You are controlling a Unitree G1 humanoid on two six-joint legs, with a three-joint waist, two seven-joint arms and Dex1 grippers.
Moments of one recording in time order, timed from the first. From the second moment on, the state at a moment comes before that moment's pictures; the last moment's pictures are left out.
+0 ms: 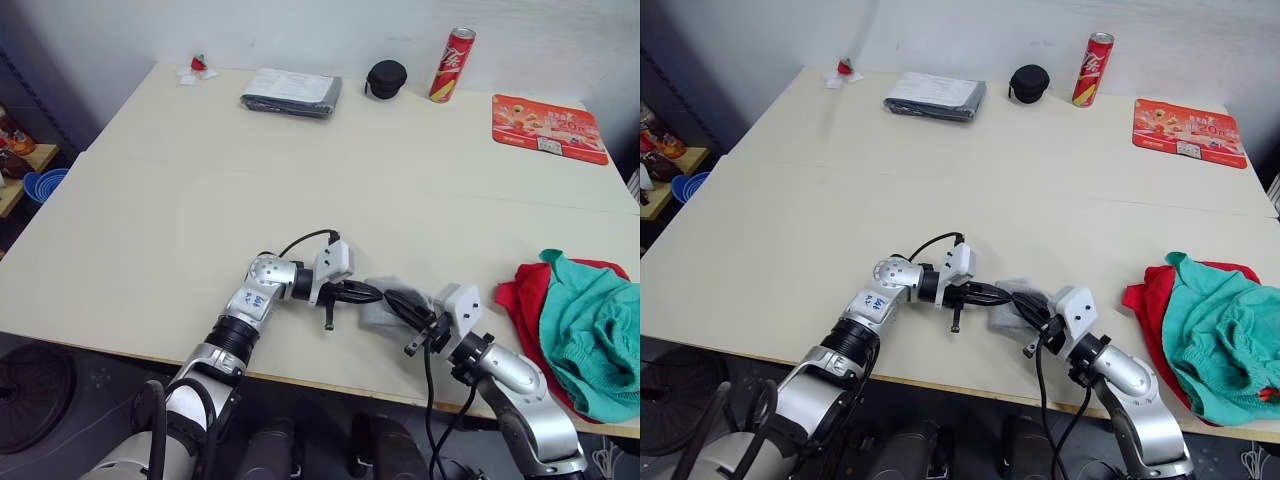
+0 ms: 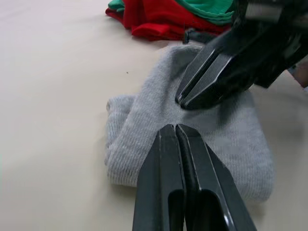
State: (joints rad) left arm -0.74 0.14 -0.26 0.61 -0.10 -0.02 -1.14; right arm 0.10 -0.39 0.02 -0.30 0.33 0.13 0.58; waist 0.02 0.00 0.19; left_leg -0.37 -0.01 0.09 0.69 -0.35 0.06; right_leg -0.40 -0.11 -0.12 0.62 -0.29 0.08
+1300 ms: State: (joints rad) left arm -0.79 0.15 -0.25 0.72 -0.08 -0.11 -1.20; right arm -0.10 -0.64 -0.12 -0.14 1.80 0.96 -0.14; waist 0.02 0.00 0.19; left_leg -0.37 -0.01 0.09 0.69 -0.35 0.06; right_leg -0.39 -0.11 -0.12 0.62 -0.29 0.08
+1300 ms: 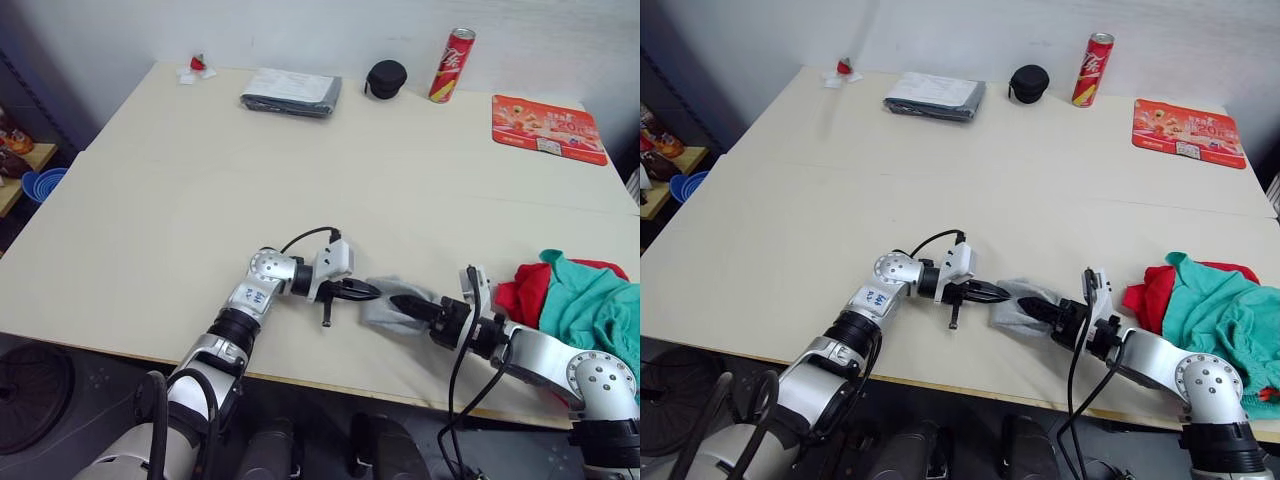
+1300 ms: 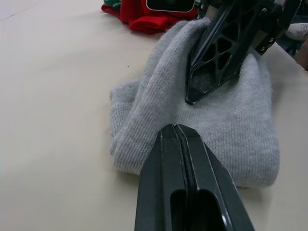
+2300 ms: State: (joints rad) left arm -0.58 0.42 -0.08 -0.07 -0.58 0.53 -1.24; right arm 0.38 -0.90 -0.97 0.17 1.90 1.03 -0.02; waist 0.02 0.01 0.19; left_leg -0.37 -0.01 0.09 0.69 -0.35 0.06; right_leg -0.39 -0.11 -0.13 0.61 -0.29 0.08
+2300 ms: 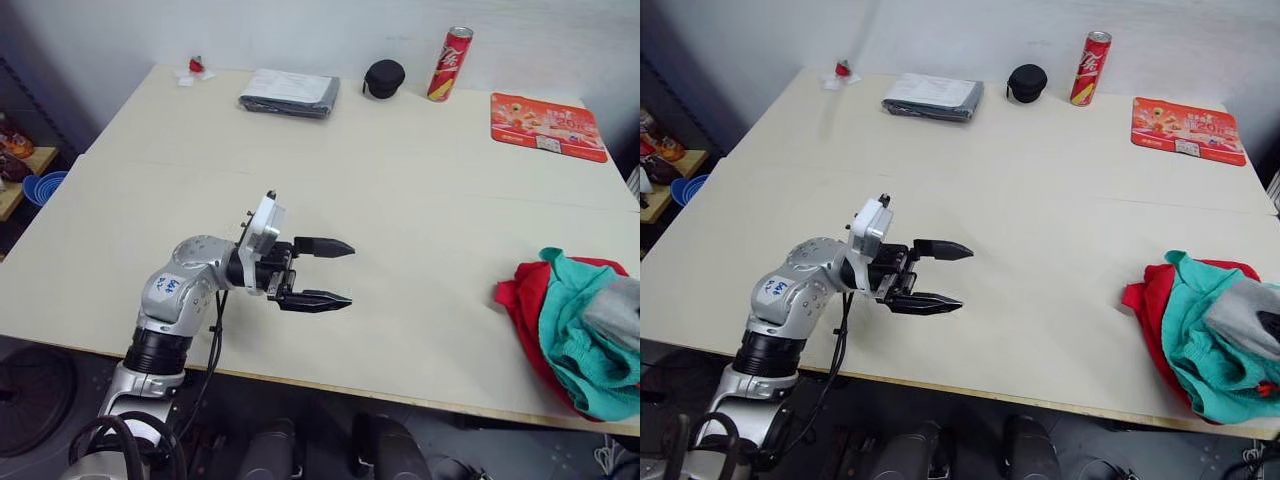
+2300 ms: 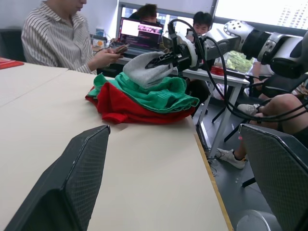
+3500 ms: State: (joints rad) left arm -0.30 0.69 0.04 0.09 -0.31 0.14 -1.08; right arm 0.53 -0.94 -0.85 -0.46 0.73 0.23 0.99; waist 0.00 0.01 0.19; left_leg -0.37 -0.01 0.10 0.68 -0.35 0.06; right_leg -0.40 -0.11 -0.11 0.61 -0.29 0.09
